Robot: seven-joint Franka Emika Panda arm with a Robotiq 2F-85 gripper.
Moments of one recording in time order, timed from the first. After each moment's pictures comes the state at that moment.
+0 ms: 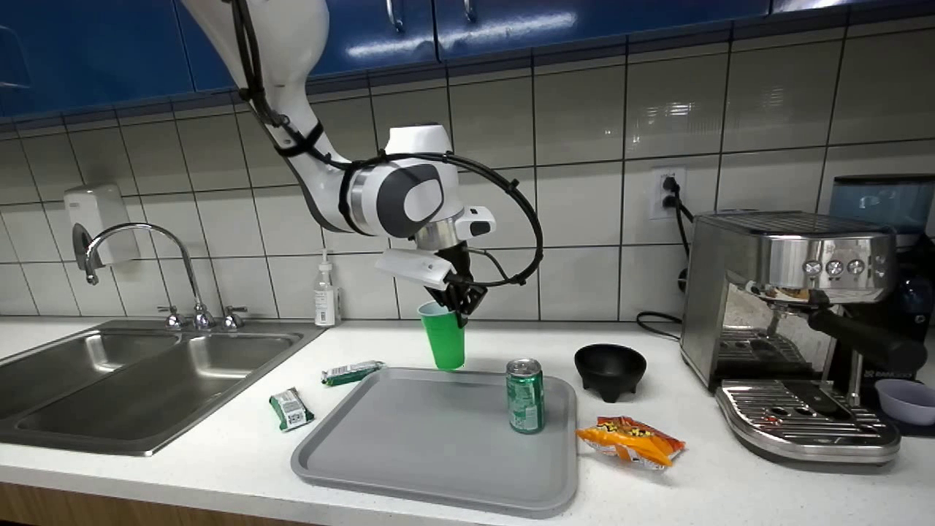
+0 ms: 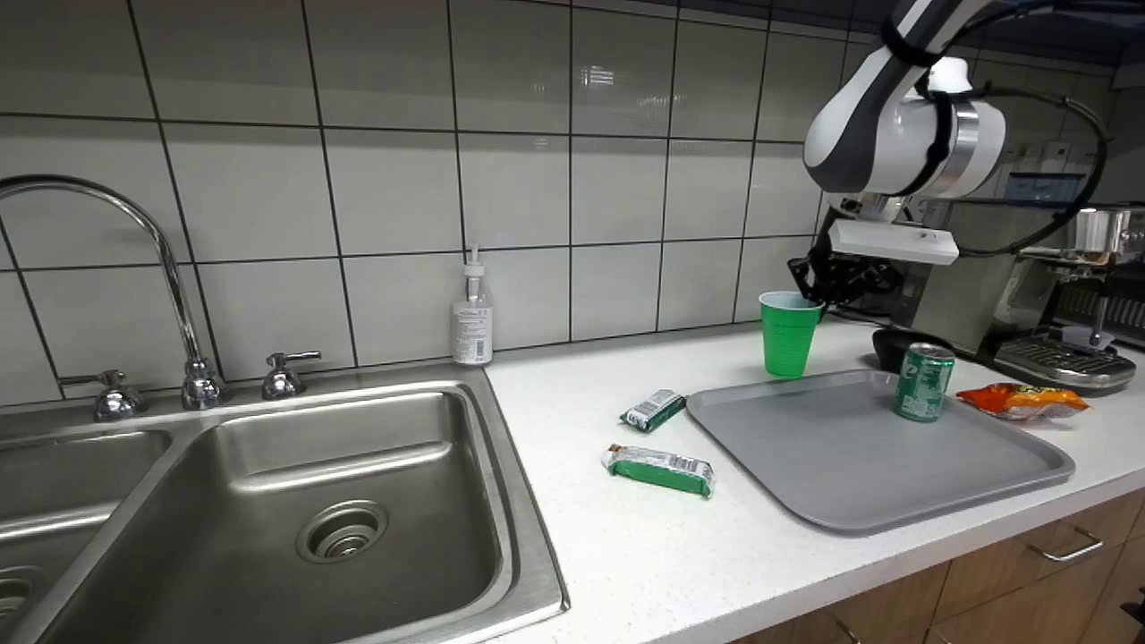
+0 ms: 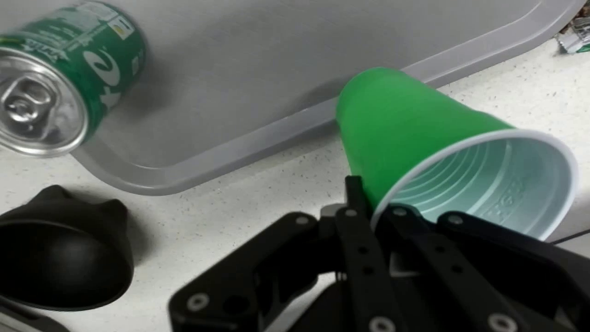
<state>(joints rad) -0.20 0.37 -0.05 -2.14 0.15 2.82 -0.02</state>
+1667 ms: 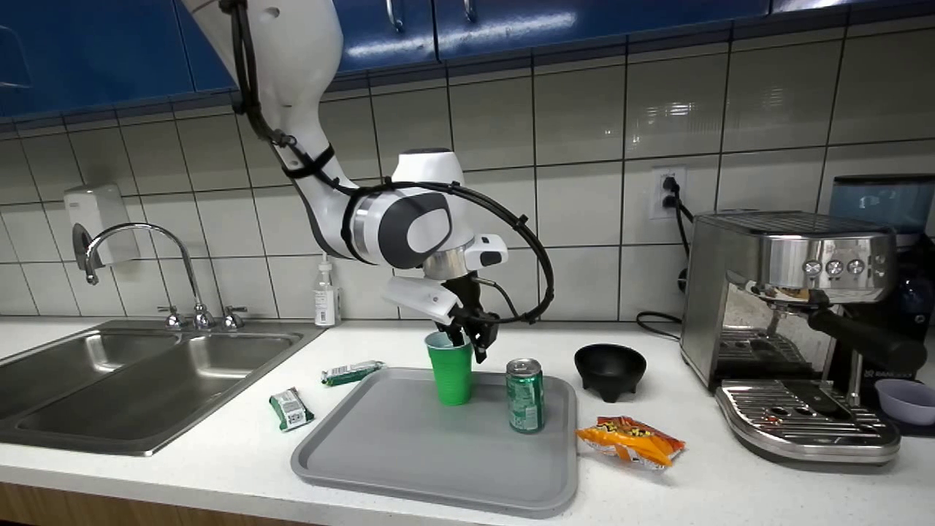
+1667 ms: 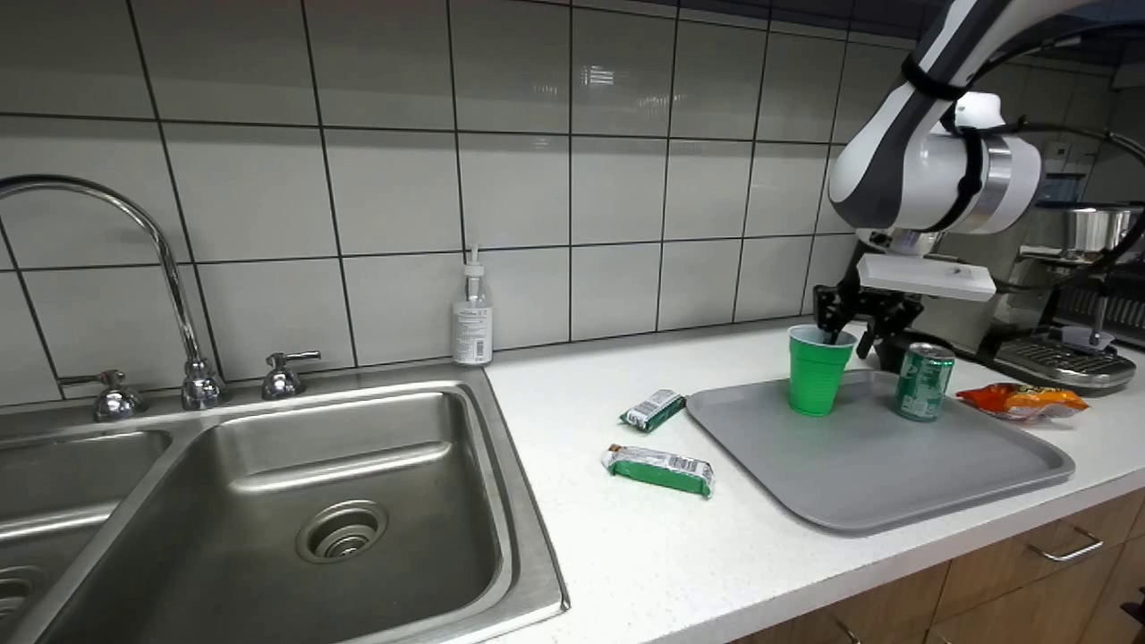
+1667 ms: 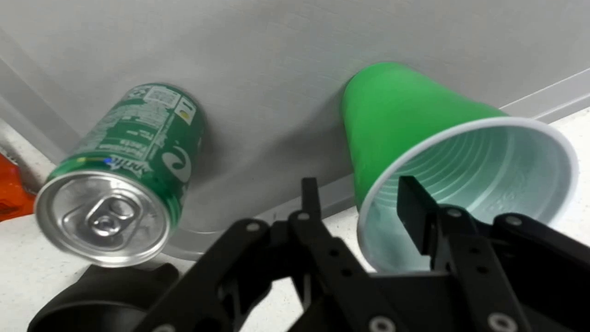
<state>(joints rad) -0.25 0.39 -0.05 -2.23 0.16 2.88 -0.03</state>
